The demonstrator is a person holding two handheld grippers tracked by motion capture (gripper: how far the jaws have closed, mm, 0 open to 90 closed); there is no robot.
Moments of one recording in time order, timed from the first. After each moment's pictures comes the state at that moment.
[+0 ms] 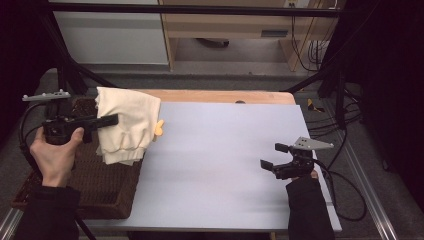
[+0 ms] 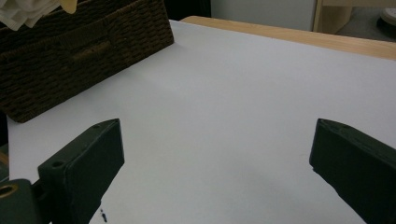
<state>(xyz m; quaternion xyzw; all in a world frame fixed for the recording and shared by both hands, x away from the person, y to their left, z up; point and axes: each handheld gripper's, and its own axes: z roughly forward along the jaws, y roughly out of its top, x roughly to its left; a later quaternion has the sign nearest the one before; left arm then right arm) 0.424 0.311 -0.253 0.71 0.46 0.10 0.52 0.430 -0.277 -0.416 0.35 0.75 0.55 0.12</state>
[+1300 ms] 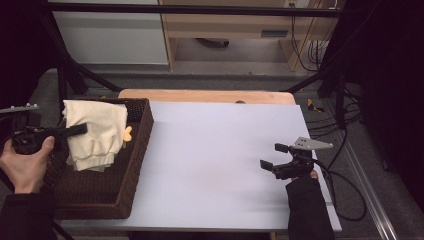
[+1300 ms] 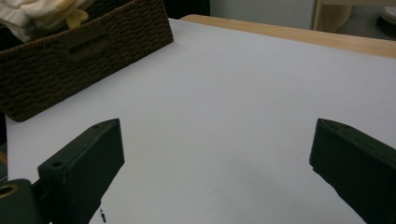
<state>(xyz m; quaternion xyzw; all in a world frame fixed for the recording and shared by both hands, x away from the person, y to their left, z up) 0.420 0.387 -0.290 0.69 0.54 0.12 0.48 0.431 -0.277 -0.417 0.35 0.75 0.54 0.12</state>
